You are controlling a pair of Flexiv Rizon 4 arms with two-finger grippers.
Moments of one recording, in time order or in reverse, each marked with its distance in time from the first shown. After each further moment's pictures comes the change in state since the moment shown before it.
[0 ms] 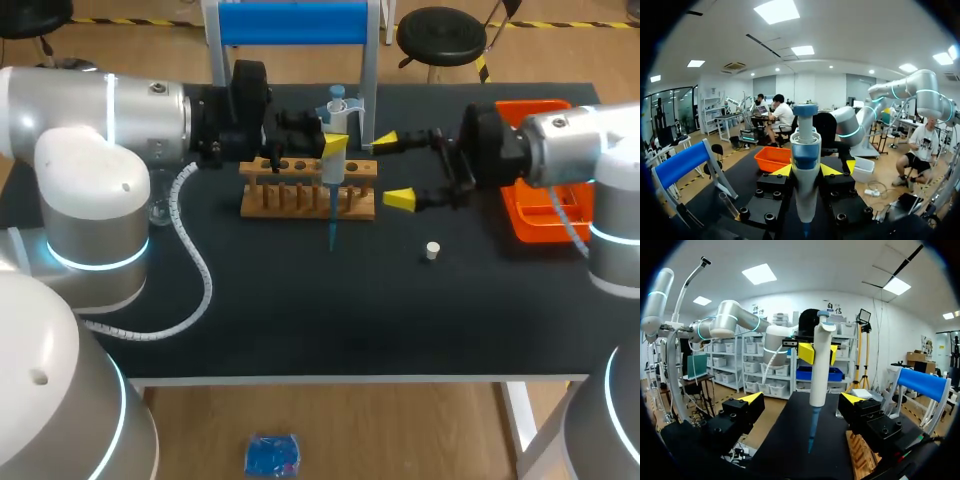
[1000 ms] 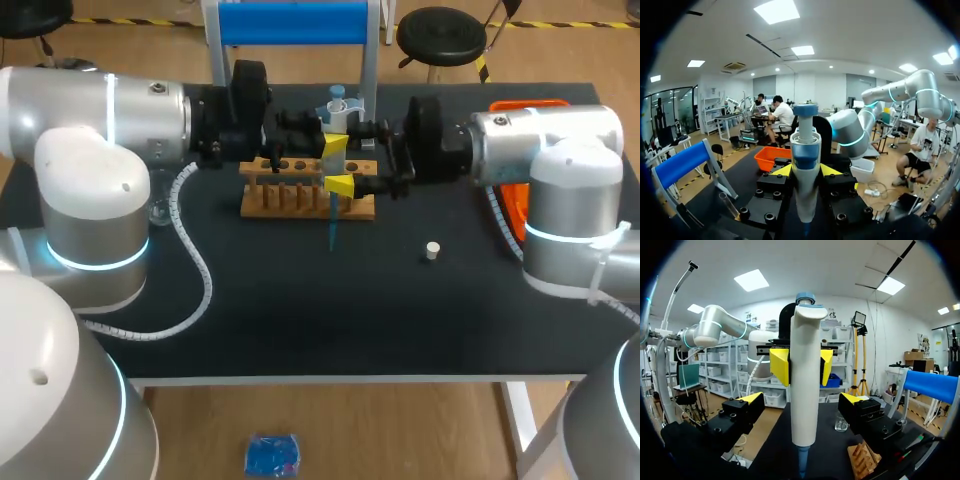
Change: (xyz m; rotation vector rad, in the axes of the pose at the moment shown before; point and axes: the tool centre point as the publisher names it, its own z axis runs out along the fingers) left arm 0.000 0.000 0.000 0.000 0.000 0.000; right arm -0.022 0.012 0.066 -0.067 -0.040 0.044
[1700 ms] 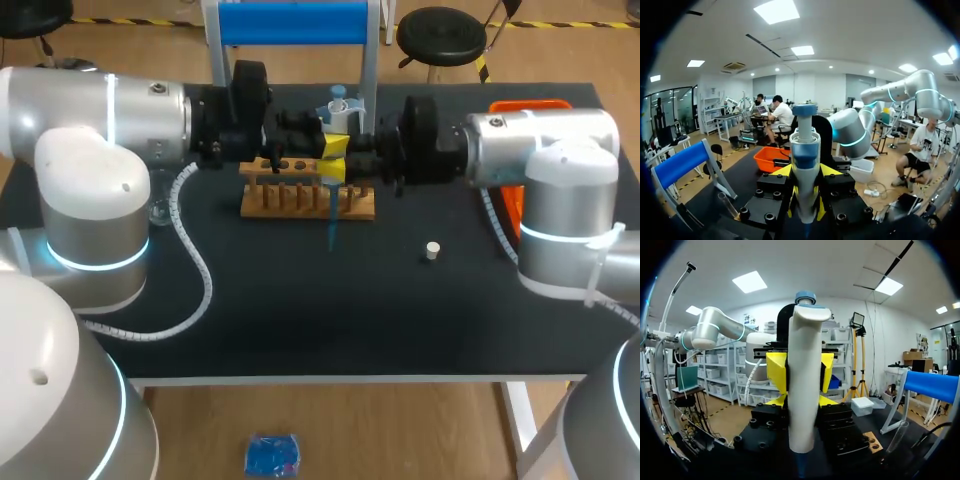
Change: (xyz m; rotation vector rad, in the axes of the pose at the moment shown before) left arm 0.002 0.000 0.000 0.000 0.003 0.000; right arm 0.000 0.004 0.006 -0.006 -0.012 0.011
